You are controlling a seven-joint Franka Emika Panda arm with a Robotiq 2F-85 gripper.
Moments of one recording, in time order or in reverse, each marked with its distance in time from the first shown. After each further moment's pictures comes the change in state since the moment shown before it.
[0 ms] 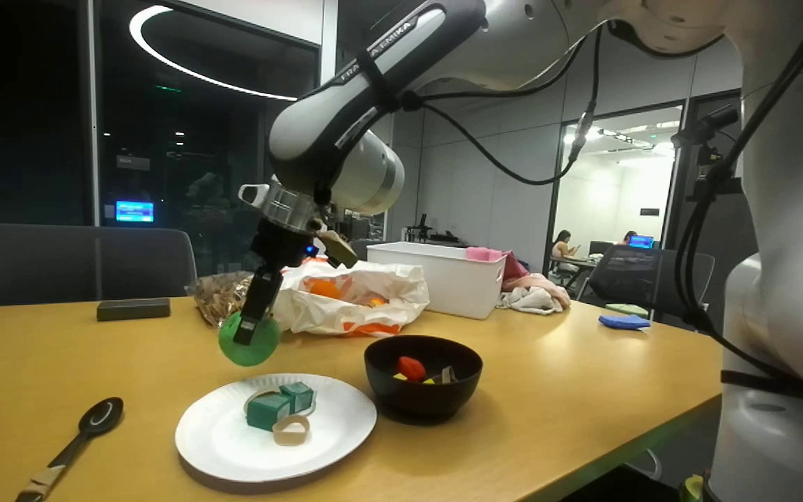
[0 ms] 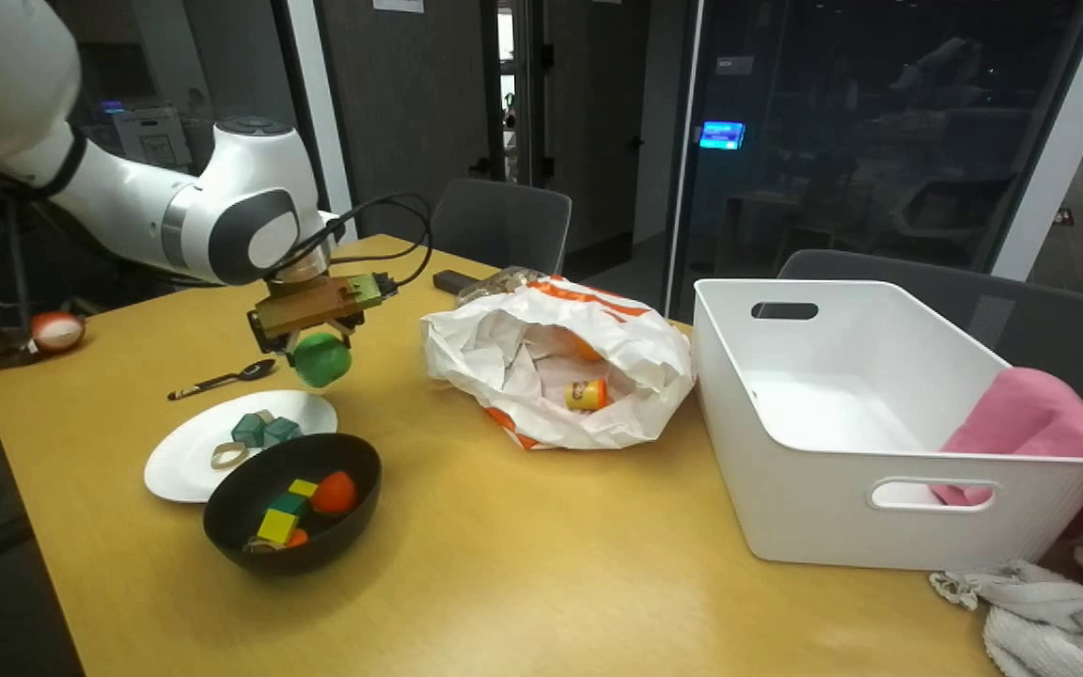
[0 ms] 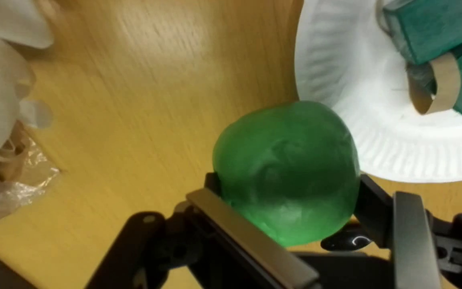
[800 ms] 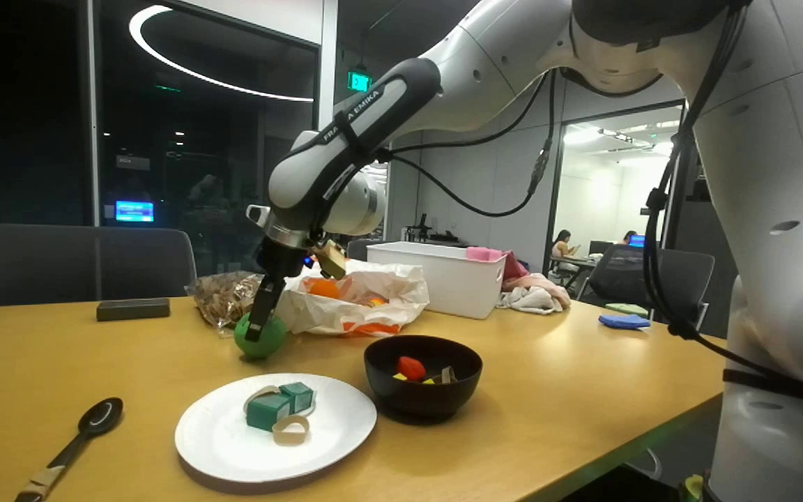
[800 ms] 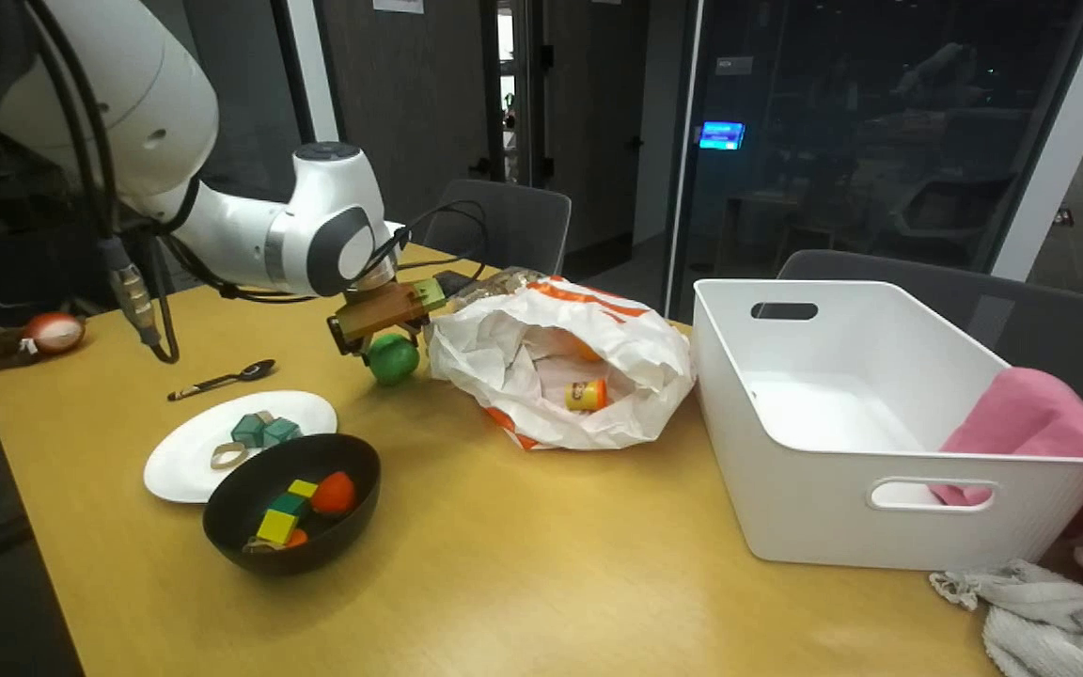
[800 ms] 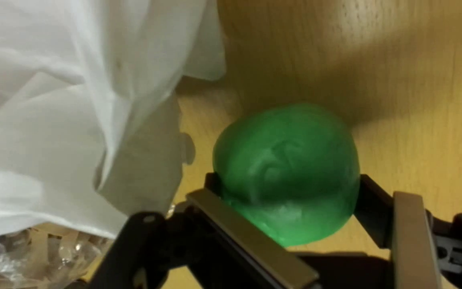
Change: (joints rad) arm -0.100 0.193 -0.009 0.175 -0.173 0.053 0.077
